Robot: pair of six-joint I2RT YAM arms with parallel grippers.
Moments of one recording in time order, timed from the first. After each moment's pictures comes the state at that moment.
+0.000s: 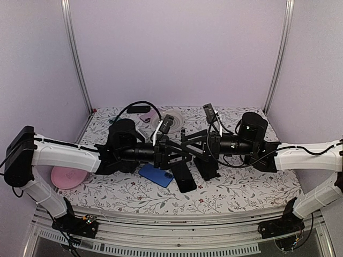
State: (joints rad) left arm -0.96 1.54 0.82 0.68 0.61 -0.58; right arm 0.88 1.35 0.77 0.58 -0.59 0.60
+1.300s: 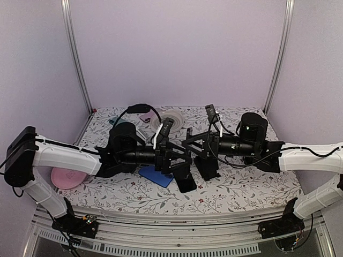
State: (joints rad) left arm -0.97 1.55 0.80 0.70 0.58 -0.56; right arm 0.90 1.32 0.78 0.46 -0.45 0.60
